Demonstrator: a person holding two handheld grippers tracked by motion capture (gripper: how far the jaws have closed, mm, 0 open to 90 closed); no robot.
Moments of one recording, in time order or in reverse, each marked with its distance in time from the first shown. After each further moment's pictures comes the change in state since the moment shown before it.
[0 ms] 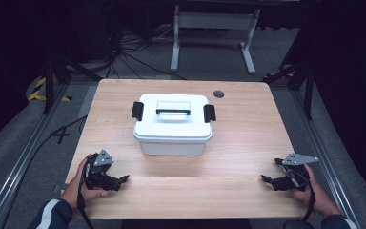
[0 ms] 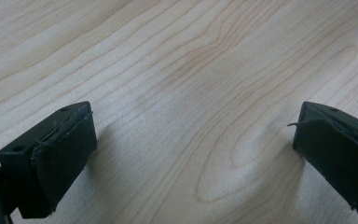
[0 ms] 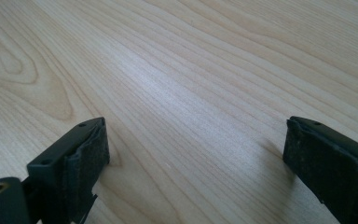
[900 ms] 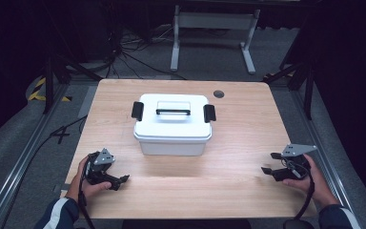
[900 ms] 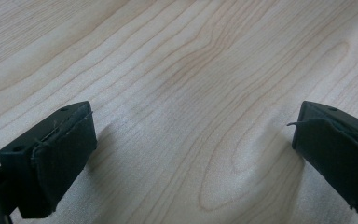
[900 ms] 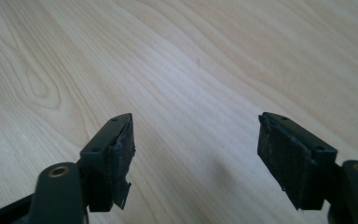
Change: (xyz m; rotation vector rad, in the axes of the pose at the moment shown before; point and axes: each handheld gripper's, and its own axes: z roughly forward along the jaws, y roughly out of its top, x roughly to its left) left arm 0.004 0.002 0.001 0.004 -0.036 0.035; right arm -0.007 0.043 -0.010 0.059 0.052 -0.101
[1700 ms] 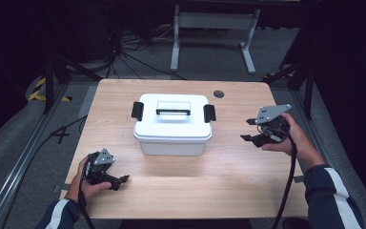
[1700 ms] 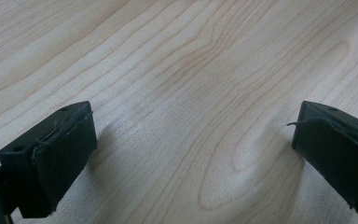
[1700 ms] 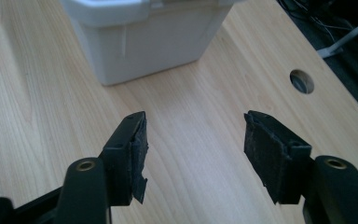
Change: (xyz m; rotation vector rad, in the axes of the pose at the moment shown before) left arm 0.000 0.000 0.000 -0.003 0.002 -0.001; right arm 0.017 0.157 -0.009 -0.001 0.012 -0.326
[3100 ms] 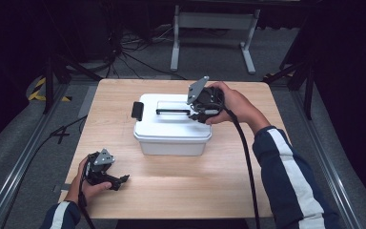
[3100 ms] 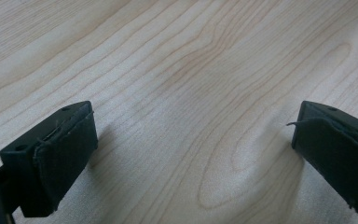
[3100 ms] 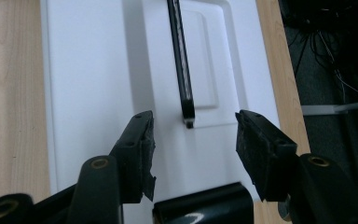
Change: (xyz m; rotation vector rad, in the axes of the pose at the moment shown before) left arm -0.001 0.000 0.000 -0.004 0.015 -0.012; right arm 0.023 0.174 0.076 0.120 0.075 -0.351
